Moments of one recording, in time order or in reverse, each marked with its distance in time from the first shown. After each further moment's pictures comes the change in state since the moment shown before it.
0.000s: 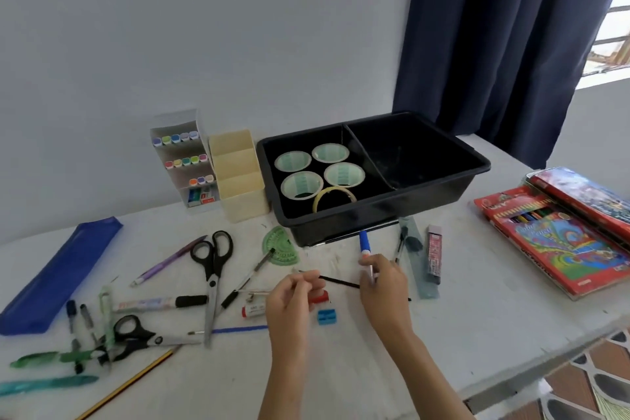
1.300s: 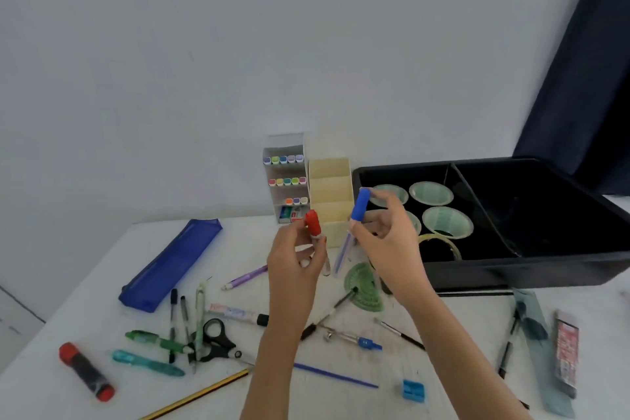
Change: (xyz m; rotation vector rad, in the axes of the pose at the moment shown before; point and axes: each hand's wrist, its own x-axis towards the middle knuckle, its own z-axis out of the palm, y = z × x) left_hand 0.093 0.068 -0.071 0.371 0.243 0.661; right_hand 0.041 -0.153 0.033 0.579 -0.287 -0.379
